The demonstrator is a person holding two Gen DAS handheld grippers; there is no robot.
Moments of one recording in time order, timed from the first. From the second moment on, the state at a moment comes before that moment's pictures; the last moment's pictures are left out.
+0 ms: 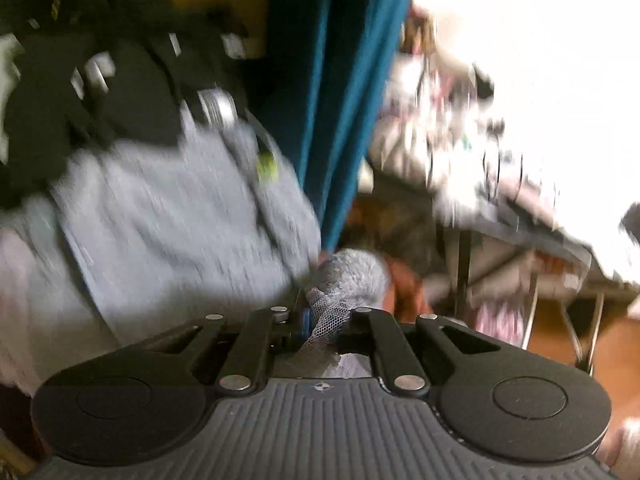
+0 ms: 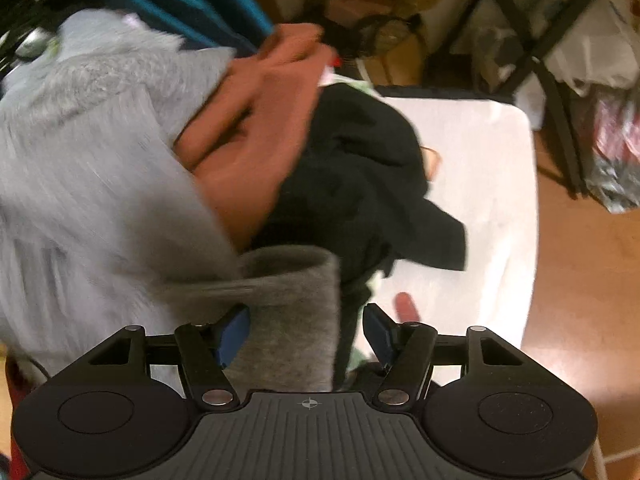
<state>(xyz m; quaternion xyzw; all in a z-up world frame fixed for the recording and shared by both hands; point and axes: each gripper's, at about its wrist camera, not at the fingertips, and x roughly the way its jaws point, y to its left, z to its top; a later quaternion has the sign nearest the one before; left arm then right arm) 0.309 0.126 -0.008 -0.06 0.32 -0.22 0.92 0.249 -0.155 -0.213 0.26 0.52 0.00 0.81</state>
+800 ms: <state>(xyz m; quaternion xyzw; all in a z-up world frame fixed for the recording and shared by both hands) 0.250 0.148 0.050 -0.08 0.26 -0.22 0.94 0.264 -0.047 -0.200 0.21 0.48 0.14 0.84</state>
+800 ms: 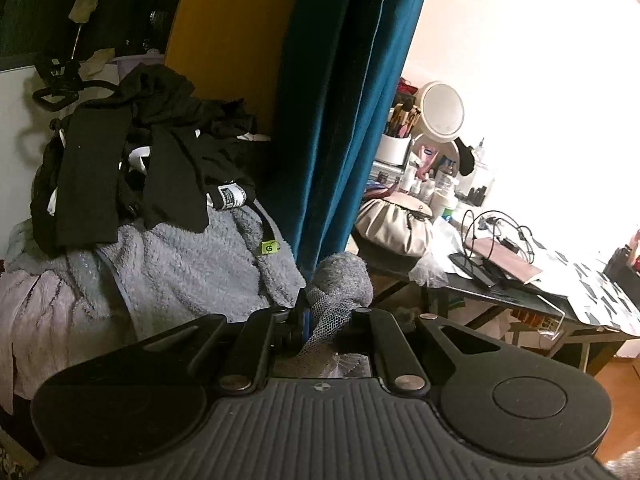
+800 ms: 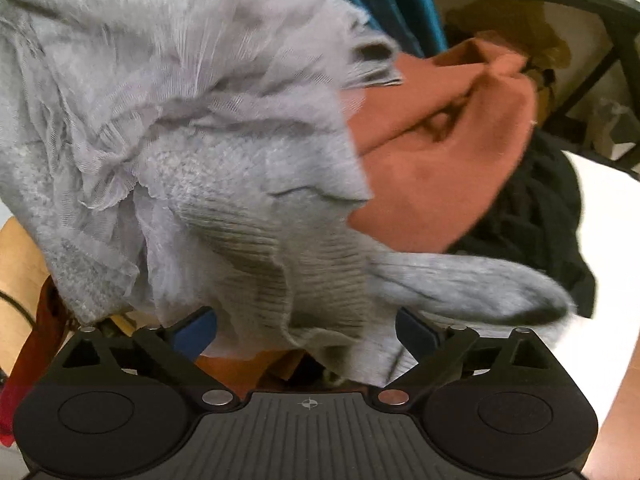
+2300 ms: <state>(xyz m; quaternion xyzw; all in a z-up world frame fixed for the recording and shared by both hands) 0.278 0.169 -0.047 -0.15 0.38 -0.10 0.91 0.276 -0.113 -0.190 0.24 0.49 0.20 0.81</state>
